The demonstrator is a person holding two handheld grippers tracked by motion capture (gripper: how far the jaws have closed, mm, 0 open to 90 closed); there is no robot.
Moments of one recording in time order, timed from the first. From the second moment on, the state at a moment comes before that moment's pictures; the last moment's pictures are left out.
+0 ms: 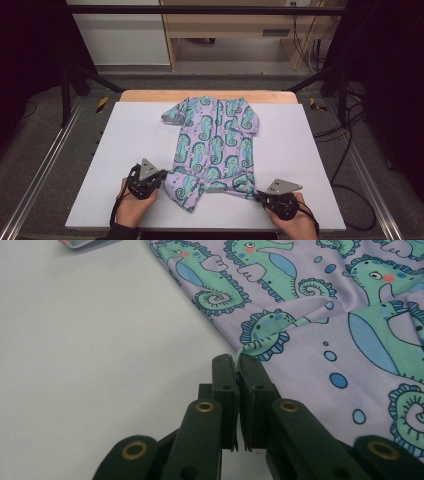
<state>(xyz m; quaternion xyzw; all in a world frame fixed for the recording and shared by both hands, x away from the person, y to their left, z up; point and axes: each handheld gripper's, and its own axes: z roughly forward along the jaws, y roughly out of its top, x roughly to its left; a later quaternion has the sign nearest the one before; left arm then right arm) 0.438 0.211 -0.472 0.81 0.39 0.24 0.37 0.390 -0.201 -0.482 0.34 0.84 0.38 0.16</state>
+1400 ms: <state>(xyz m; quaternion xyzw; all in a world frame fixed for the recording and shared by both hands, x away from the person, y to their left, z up) 0.430 0.212 -0.479 0.81 0.38 0.24 0.38 0.348 -0.123 -0.449 0.29 0.85 0.43 0.12</state>
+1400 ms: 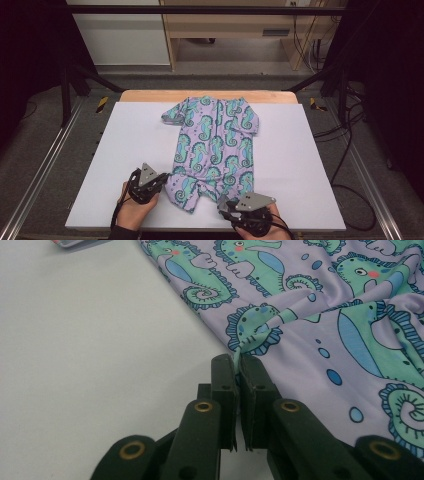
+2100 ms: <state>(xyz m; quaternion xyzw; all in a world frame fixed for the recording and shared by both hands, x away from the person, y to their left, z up) 0.427 0.211 -0.477 0.81 0.37 0.24 0.39 0.412 -0.131 -0.475 0.35 0.84 0.41 0.12</state>
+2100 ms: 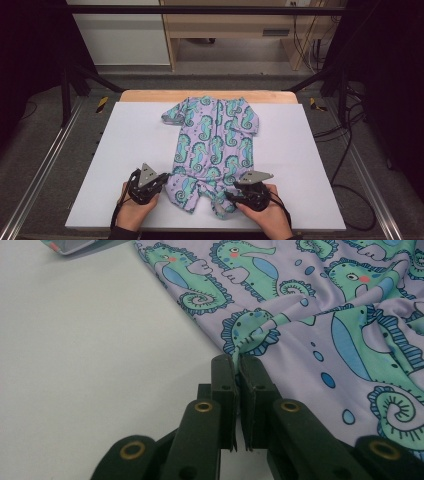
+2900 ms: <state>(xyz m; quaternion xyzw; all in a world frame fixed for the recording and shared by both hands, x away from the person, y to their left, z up) 0.389 0.221 -0.472 0.82 0.34 0.22 0.41 0.401 -0.167 -0.474 0.38 0.81 0.42 0.16</state>
